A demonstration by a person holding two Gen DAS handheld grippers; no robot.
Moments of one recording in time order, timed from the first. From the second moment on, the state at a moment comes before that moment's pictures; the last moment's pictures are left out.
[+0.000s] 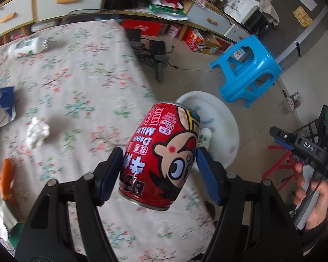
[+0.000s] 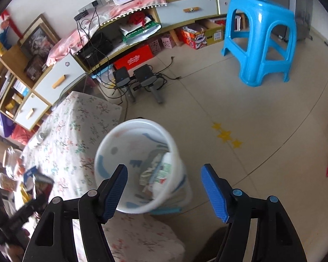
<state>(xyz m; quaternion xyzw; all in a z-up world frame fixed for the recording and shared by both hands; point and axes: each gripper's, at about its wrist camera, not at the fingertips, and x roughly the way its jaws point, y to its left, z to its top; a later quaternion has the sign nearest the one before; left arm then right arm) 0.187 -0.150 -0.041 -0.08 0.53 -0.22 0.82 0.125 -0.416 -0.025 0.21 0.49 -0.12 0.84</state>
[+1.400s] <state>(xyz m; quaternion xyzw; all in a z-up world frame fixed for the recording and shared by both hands) 0.155 0.006 -0.004 -0.03 0.47 -0.10 0.88 0.150 -0.303 -0.009 0.14 0.49 -0.03 0.86</state>
